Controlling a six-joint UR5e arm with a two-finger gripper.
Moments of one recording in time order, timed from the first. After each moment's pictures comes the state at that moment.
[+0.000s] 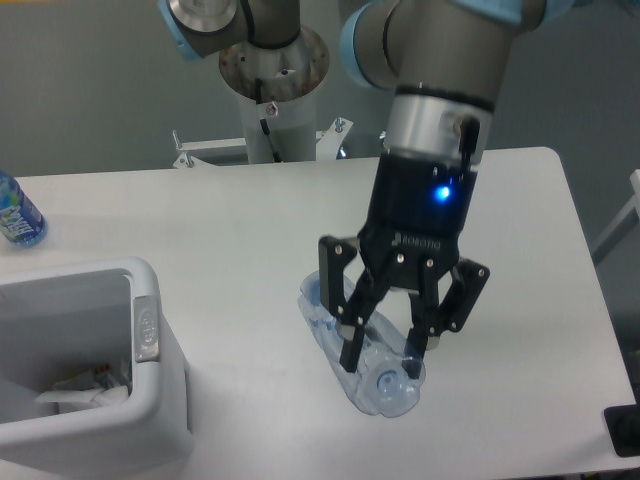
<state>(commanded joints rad) 2.49 -1.94 -1.08 -0.80 0.92 0.10</state>
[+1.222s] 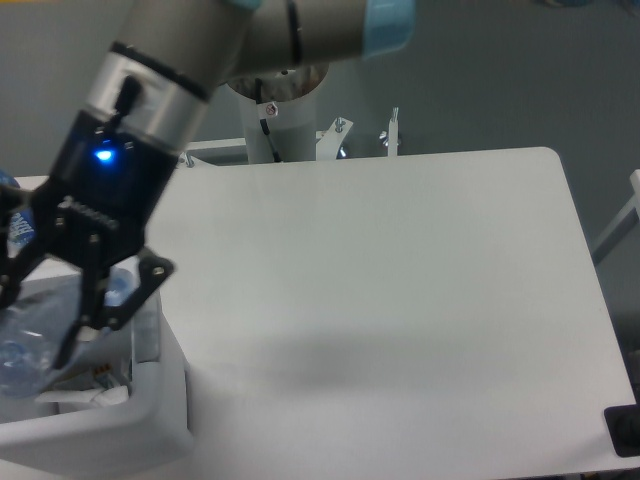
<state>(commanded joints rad) 2.16 -1.94 -1.16 -0.69 0.92 0.10</state>
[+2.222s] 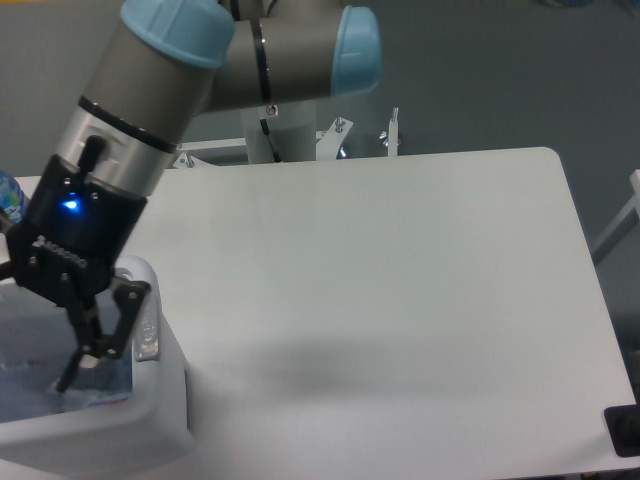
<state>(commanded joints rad) 2.22 -1.94 -1.21 -0.70 0.93 0.11</state>
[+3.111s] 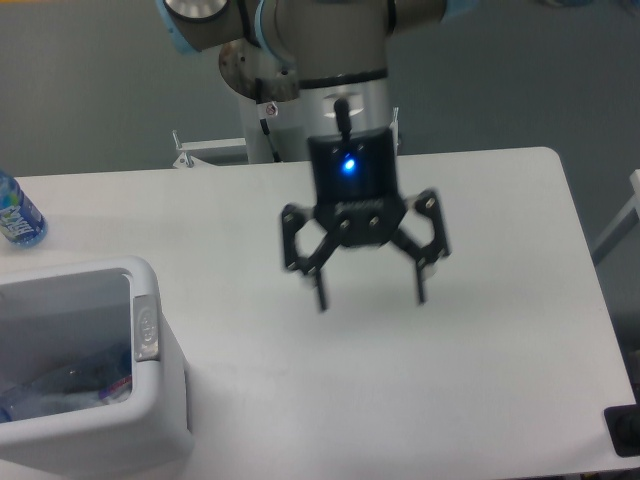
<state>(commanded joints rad) 2.45 -1.67 -1.50 -0.98 1.57 0.77</state>
